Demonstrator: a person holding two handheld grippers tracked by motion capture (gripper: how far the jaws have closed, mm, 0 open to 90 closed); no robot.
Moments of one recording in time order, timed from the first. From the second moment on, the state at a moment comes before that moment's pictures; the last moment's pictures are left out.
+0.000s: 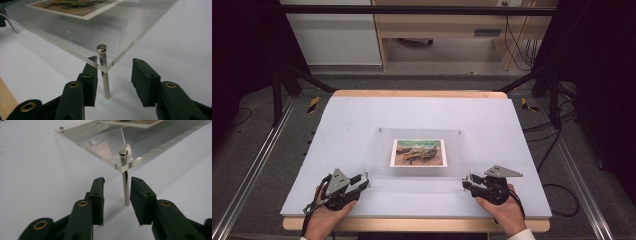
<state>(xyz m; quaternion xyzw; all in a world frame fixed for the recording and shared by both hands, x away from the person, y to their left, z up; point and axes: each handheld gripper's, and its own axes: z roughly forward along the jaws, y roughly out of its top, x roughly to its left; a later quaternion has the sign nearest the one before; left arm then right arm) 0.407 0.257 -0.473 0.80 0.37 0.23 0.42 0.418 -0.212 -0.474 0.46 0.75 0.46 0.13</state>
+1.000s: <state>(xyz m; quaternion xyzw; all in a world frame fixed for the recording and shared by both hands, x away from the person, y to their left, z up) 0.426 0.278 -0.411 0.76 0.37 0.24 0.48 0.411 -0.227 -0.418 0.43 0.76 0.46 0.18</state>
